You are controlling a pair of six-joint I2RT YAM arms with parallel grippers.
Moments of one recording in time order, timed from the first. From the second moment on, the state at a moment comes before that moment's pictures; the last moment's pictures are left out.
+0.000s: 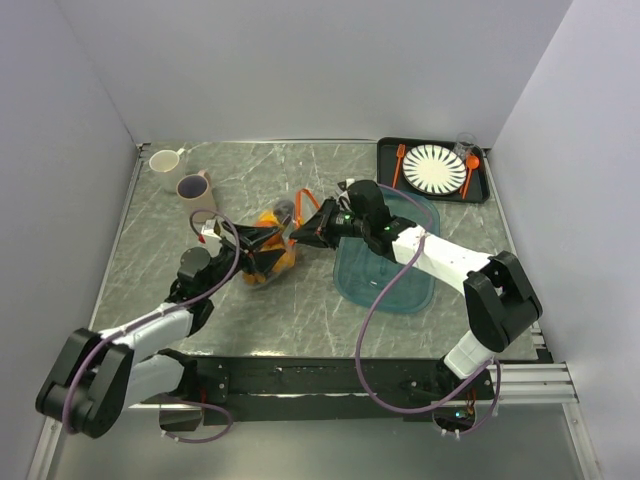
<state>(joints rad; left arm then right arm) -0.38 1.12 0.28 0.82 0.34 -1.72 0.62 1.60 1.06 0.06 -0.53 1.24</state>
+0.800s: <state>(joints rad) -0.44 1.40 0.30 1.09 0.32 -1.90 0.65 1.58 1.06 0.01 -0.50 1.18</state>
